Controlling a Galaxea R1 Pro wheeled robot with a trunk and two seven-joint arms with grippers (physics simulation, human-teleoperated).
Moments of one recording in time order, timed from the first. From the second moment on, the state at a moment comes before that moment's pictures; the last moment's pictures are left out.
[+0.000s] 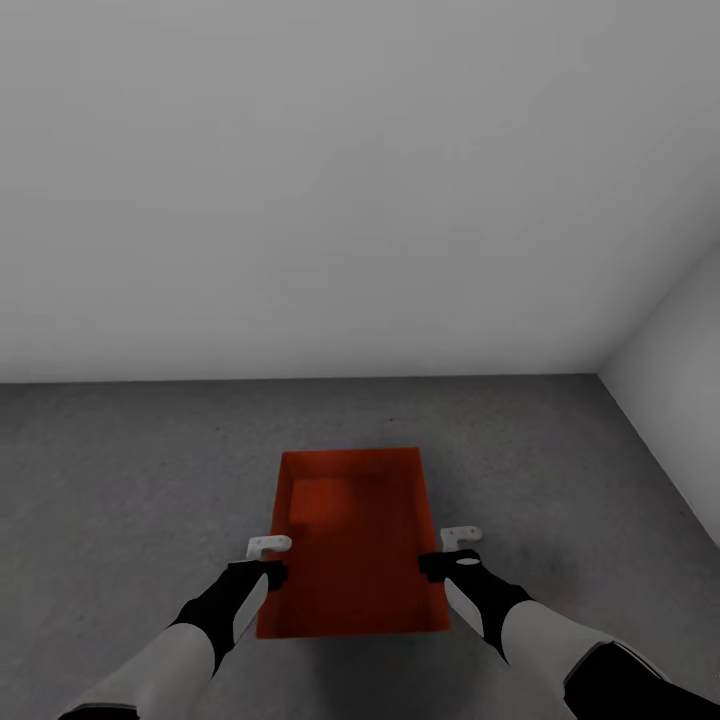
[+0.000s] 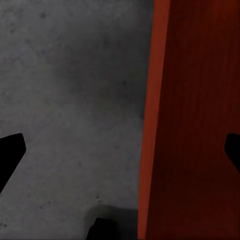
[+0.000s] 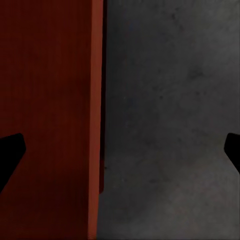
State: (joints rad) left arm -0.69 -0.10 0.01 -0.39 0.06 0.34 0.25; right arm -0.80 0.07 0.56 -0.16 -0.48 0.10 -0.20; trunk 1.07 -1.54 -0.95
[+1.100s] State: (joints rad) left arm -0.69 -0.10 0.01 -0.38 0.06 0.34 0.25; right arm -0.80 0.07 0.56 -0.16 -0.48 0.10 -0.20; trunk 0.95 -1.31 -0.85
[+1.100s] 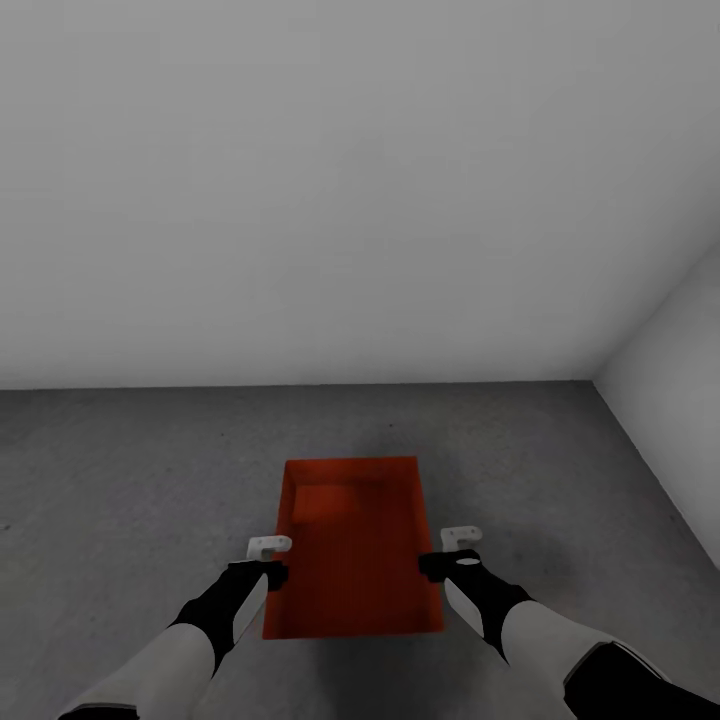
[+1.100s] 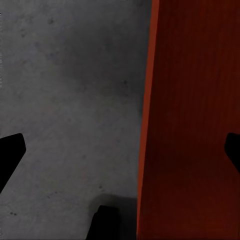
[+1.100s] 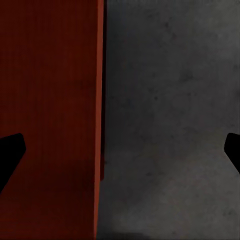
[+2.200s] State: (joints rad) left arm -0.69 -0.10 0.00 -0.39 0.06 0.34 0.25; right arm -0.80 0.07 0.56 -0.17 -0.48 0.10 -0.20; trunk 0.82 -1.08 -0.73
